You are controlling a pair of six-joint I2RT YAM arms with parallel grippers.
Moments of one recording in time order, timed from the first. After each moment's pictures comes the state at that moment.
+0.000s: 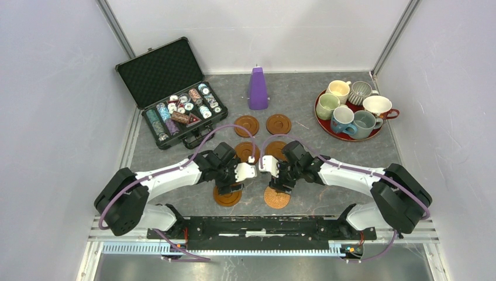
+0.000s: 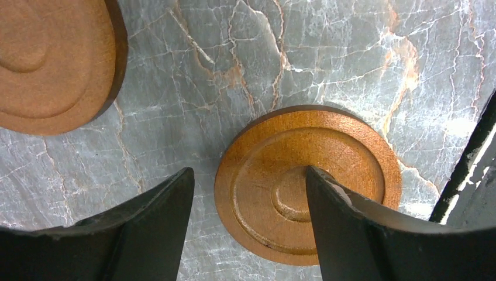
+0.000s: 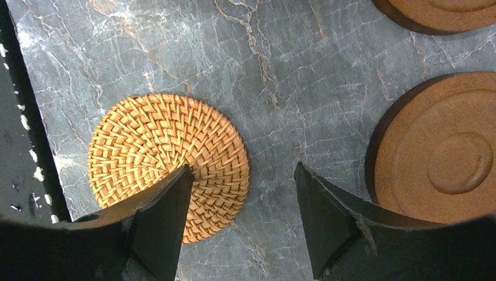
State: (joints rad) left arm -0.77 1.33 0.64 -0.44 0.22 0.64; right arm 0.77 1.38 0.61 -0.21 -0.37 -0.58
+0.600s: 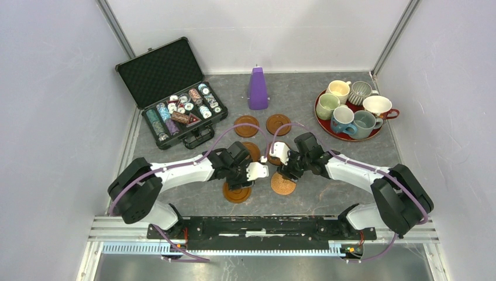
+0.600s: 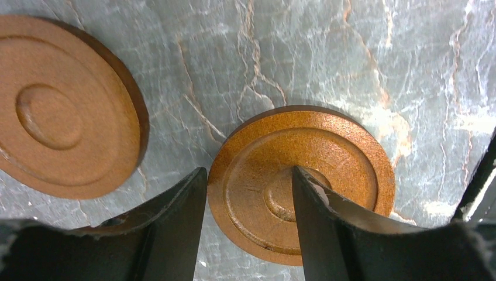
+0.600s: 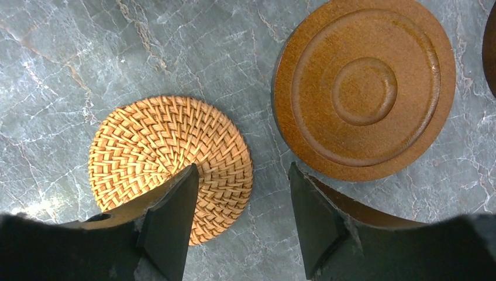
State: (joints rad) left arm -0.88 1.48 0.76 -0.39 0.18 0.61; right arm 0.58 1.37 0.60 -0.16 -0.35 -0.59
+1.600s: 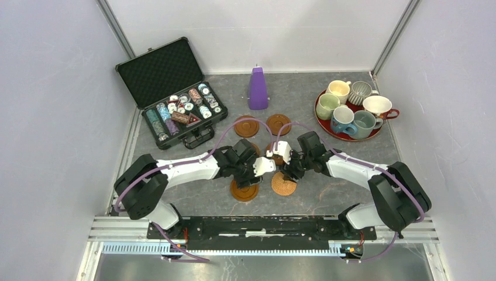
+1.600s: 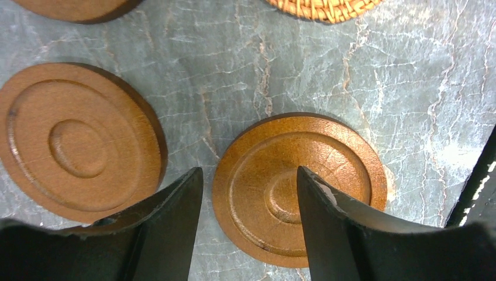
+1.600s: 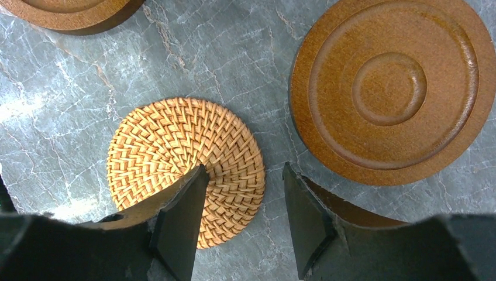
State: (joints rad) left arm -0.90 1.54 0.82 -0.33 0.19 0.50; right arm 0.54 1.40 0.59 -0.17 -0.50 -0.57
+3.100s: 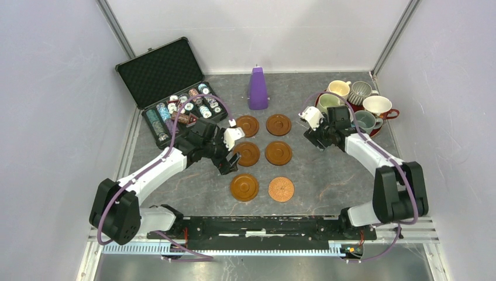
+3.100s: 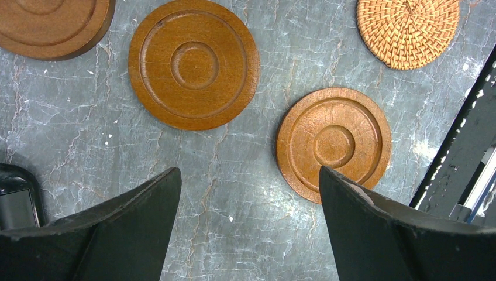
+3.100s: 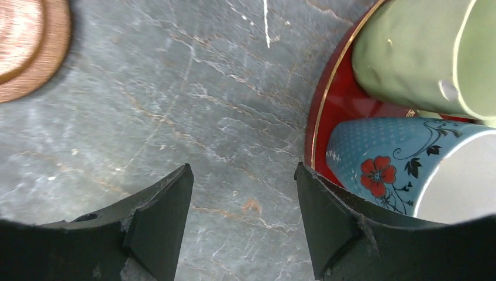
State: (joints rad) left arm -0.51 1.26 0.81 -0.44 0.46 0.41; right arm 0.18 1.40 0.83 -0.31 -0.15 -0.69
